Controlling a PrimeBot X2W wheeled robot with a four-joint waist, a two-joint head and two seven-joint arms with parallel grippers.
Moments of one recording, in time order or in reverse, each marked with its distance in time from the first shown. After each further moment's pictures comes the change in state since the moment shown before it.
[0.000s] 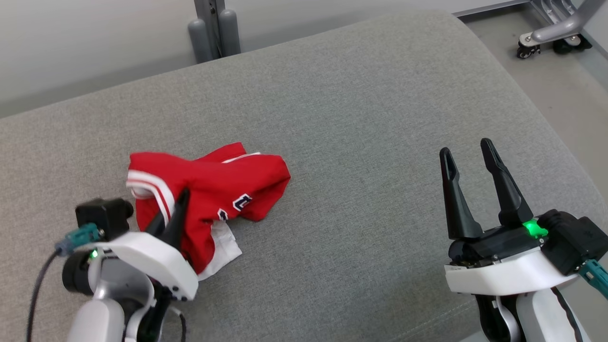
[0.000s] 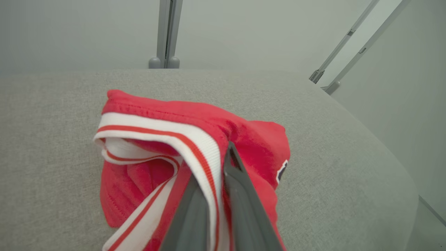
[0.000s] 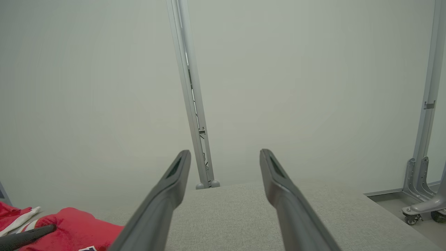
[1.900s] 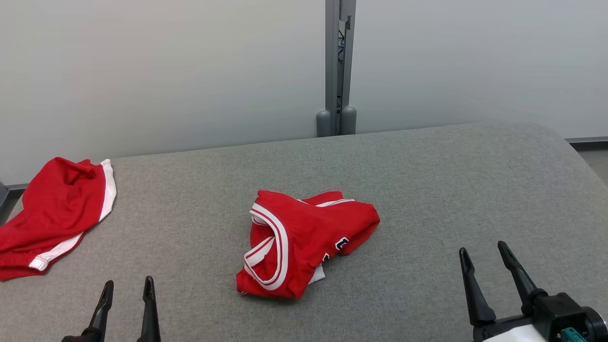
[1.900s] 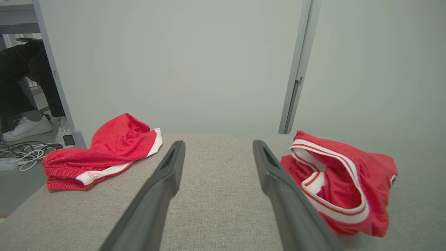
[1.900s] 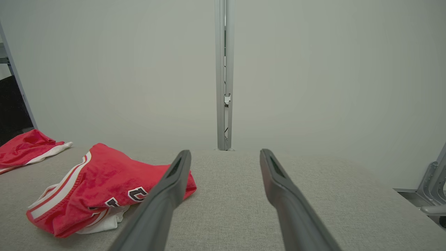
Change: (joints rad) left arm 0.334 -0.040 0.123 0.142 0.236 0.028 -0.585; right arm 0.258 0.001 -0.124 0.159 -0.213 0.000 0.000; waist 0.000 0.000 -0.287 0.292
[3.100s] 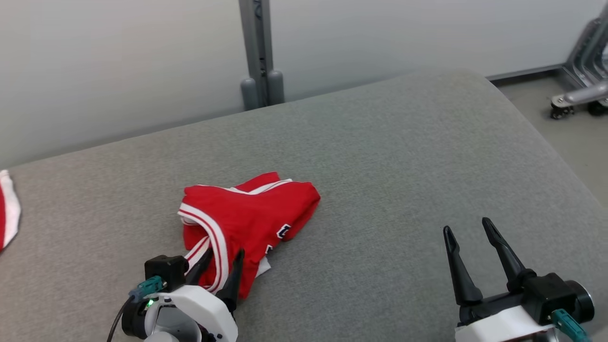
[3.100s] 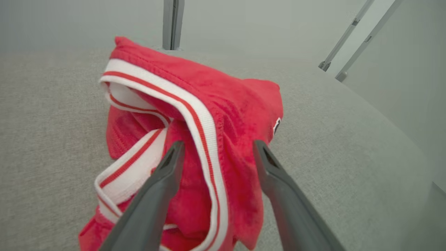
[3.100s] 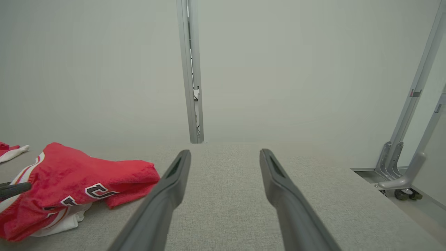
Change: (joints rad) left arm -0.339 -0.016 -0.277 0.351 -0.229 -0.104 0.228; right arm -0.066 0.000 0.053 -0.020 0.010 0.000 0.000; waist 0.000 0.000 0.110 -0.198
